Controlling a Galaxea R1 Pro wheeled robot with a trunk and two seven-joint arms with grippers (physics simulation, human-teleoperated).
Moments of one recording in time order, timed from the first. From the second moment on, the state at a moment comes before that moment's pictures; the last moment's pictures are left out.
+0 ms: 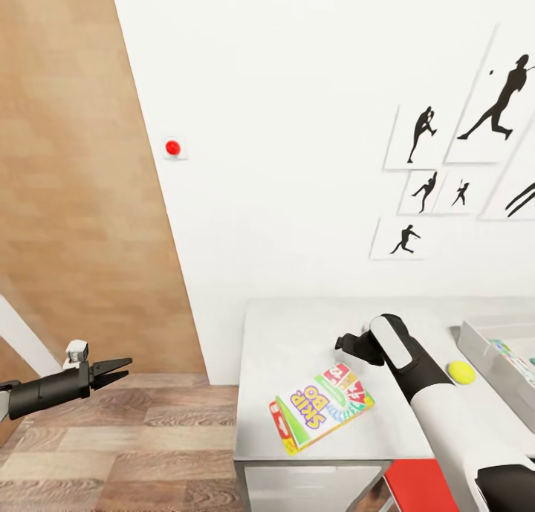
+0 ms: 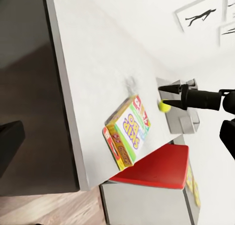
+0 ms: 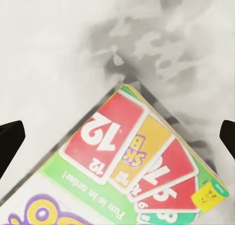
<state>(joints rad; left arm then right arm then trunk) -0.45 0.60 0.03 -0.93 0.69 0.86 -1.13 -0.83 -0.10 0.14 -0.81 -0.90 0.92 -0.59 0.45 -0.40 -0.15</state>
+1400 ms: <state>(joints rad) -0.45 0.60 0.03 -0.93 0.69 0.86 -1.13 -0.83 -0.10 0.14 -0.81 -0.91 0.92 -0.58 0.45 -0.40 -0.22</state>
